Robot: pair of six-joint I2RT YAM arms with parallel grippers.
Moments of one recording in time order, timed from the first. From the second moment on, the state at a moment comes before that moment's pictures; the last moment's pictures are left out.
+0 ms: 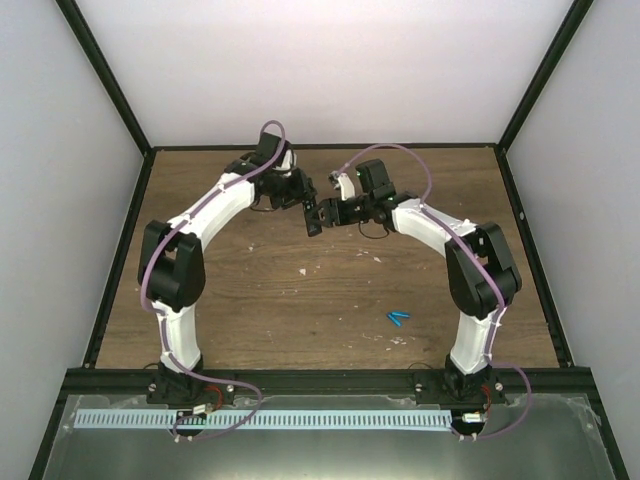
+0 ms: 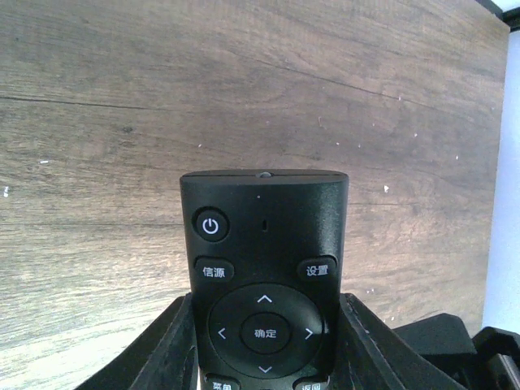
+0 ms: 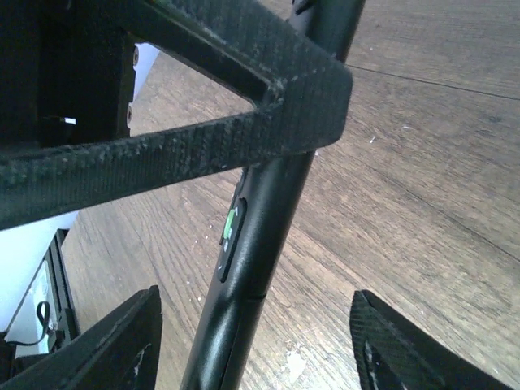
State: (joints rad) left arm -0.42 1.96 1.68 -0.66 0.34 -0.71; right arm 0.48 1.85 1.31 -0.19 -0.68 0.31
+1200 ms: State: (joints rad) left arm -0.43 1.94 1.68 -0.64 0.20 -0.72; right arm 0.49 1.96 1.43 -0.32 -0.78 0.31
